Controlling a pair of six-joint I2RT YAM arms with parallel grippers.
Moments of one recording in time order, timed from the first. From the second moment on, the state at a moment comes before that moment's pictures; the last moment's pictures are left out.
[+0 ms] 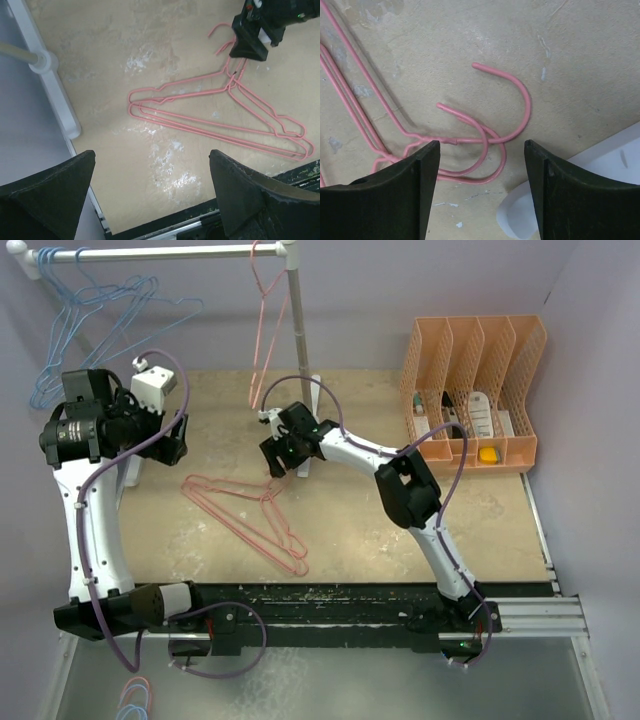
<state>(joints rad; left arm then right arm) 0.22 1.27 1.70 -1.25 0.38 0.47 0.74 2.37 1.95 -0.46 -0.20 0.05</state>
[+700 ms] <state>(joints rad) 0.21 1.24 1.57 -1.20 0.36 0.48 0.75 2.40 1.98 -0.51 -0.19 0.07</state>
